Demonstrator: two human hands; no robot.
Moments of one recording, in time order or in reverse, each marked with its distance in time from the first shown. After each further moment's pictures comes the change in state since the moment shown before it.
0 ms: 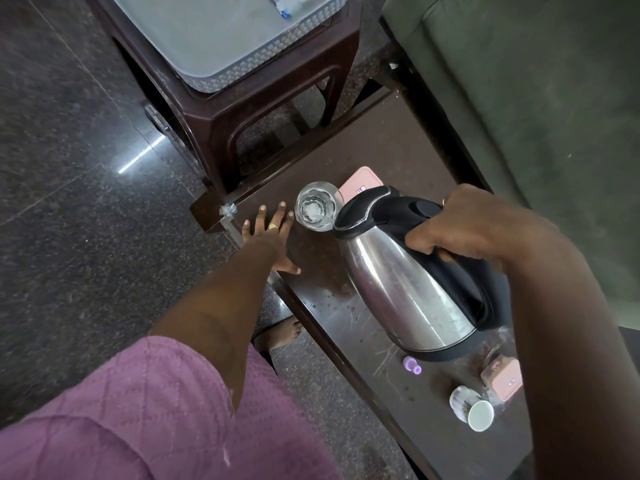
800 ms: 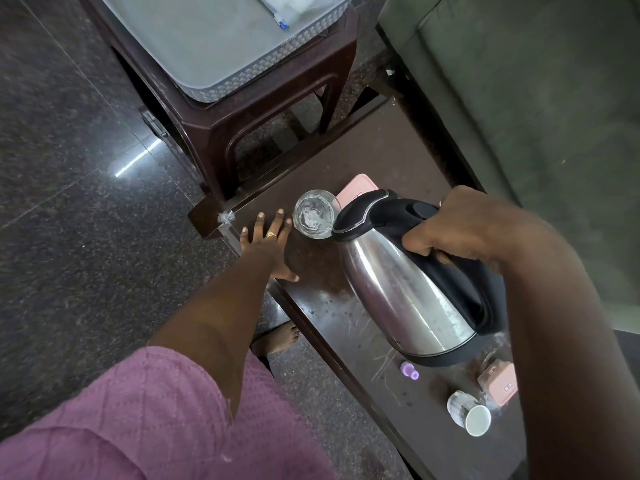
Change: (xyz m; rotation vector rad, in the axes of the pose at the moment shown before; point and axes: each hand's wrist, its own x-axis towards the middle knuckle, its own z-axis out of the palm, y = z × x) left_hand -0.001 0.000 -0.001 -0.001 -0.017 -0.004; right_hand -0.003 -0.011 -0.010 -0.031 -0.025 0.010
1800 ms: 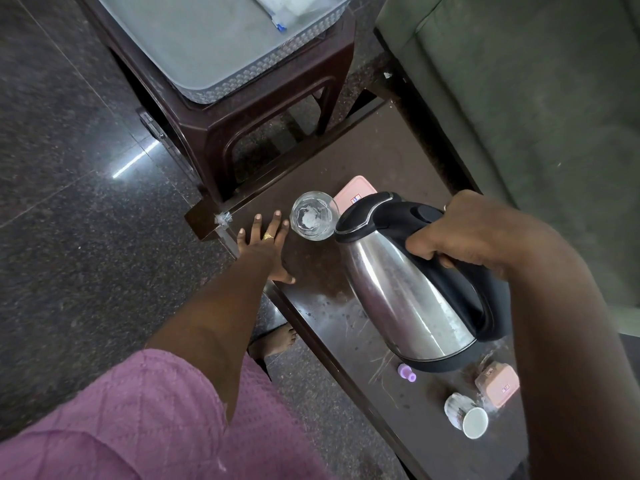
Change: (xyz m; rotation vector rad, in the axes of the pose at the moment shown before) left_hand 0.000 0.002 -0.001 0.023 -0.035 -0.023; right_hand -0.003 0.006 -0.001 0.037 0.004 0.004
